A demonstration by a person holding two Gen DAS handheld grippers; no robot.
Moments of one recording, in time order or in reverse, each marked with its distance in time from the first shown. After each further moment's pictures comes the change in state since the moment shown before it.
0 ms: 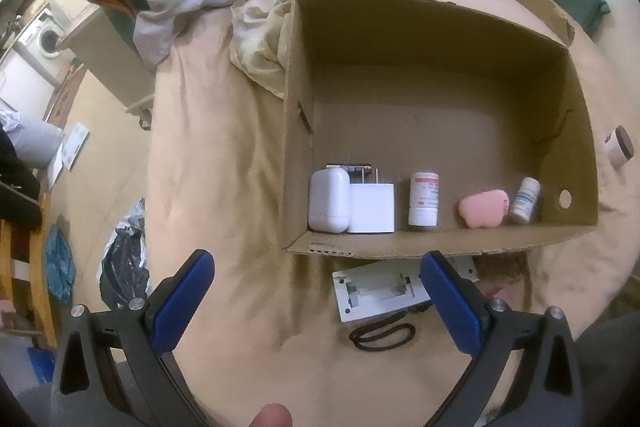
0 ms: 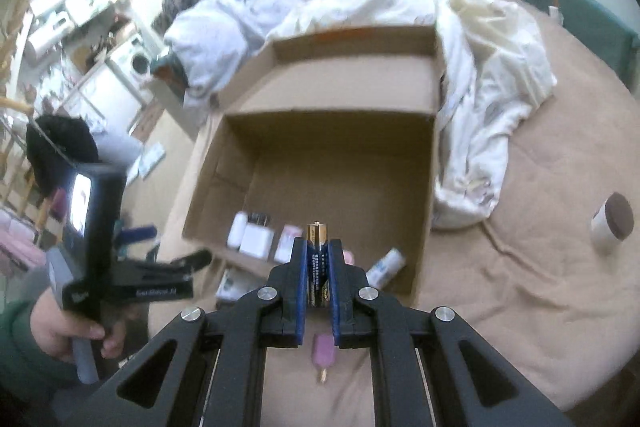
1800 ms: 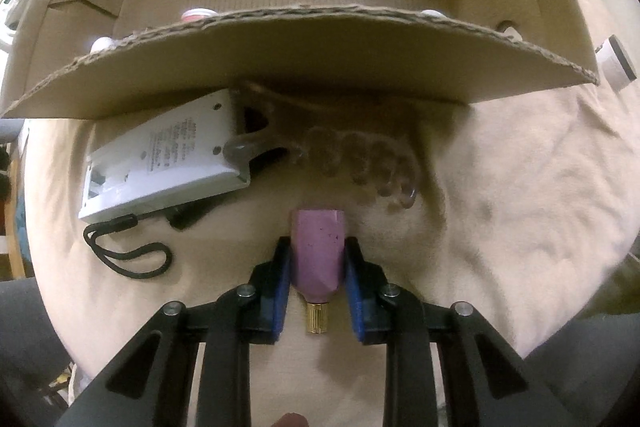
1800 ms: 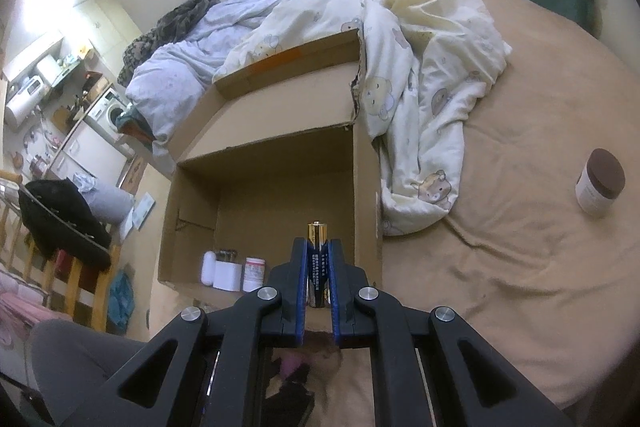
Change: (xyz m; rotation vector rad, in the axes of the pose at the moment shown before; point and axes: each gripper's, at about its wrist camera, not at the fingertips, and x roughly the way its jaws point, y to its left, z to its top) left arm 0.072 -0.175 -0.074 0.024 0.234 -0.057; right arm 0.004 -0.057 0.005 0.176 -0.024 -0.019
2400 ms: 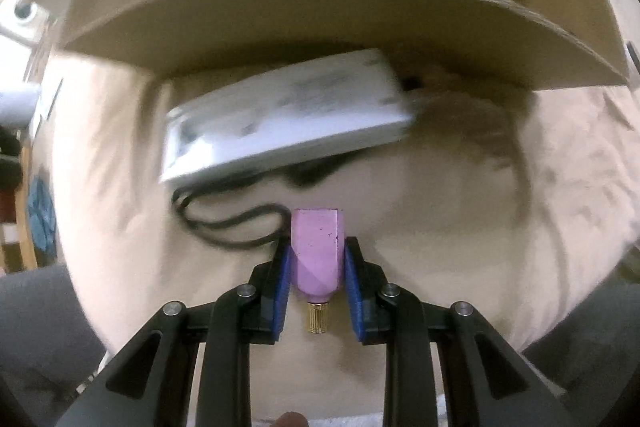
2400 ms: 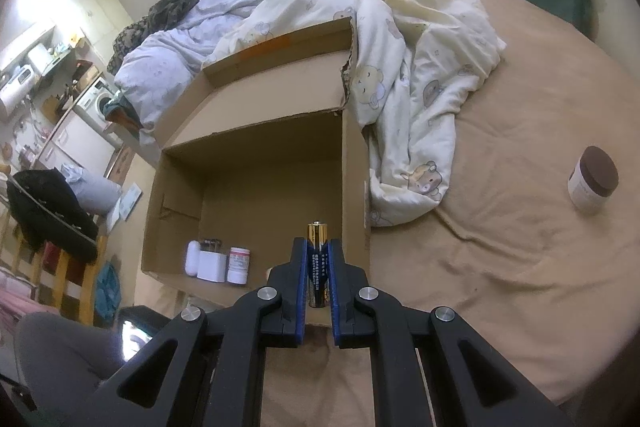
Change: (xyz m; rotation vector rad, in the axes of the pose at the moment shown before) left arm -0.007 0.081 0.005 -0.033 0.067 0.034; right arm 0.008 0.000 -0.005 -0.021 0.028 -0.046
